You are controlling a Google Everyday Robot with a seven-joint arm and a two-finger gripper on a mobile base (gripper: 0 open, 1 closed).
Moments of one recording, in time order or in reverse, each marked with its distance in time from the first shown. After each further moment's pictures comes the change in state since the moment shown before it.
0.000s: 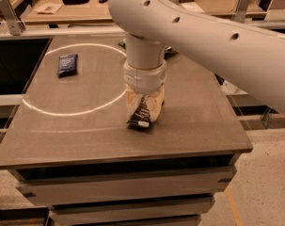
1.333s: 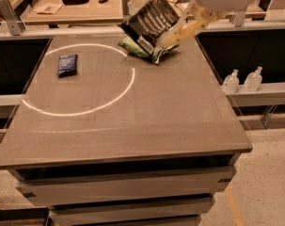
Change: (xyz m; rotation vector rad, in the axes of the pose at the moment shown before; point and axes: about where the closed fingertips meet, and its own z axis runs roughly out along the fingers) arm -0.074 0.043 -0.260 0.800 0.188 0.001
